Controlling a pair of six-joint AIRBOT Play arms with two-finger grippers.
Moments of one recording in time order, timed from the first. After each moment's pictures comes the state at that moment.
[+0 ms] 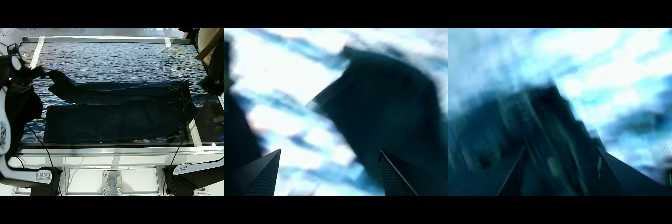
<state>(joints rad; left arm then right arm) 0.15 -1.50 1.51 1.67 -1.09 -1.84 -0.69 -1.62 1.47 -1.00 1.07 1.13</state>
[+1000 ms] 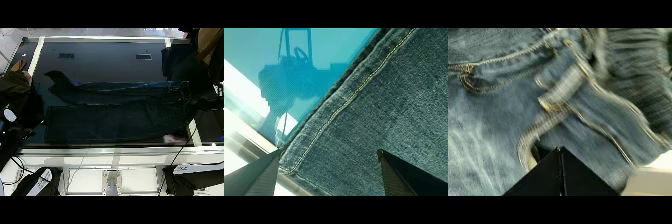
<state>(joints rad) 0.36 -0.95 0.67 1.51 -1.08 -1.98 -0.75 -1.56 1.30 -1.07 1.32 0.87</state>
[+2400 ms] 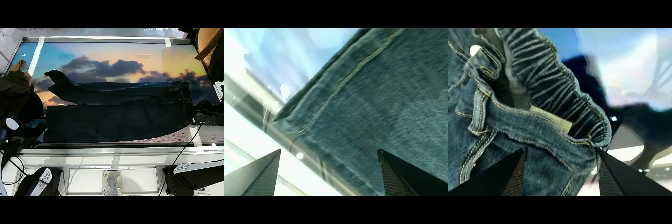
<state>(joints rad) 0.40 -0.88 0.53 1.43 -1.14 -2.00 -0.81 -1.65 1.30 -1.07 1.22 0.99</state>
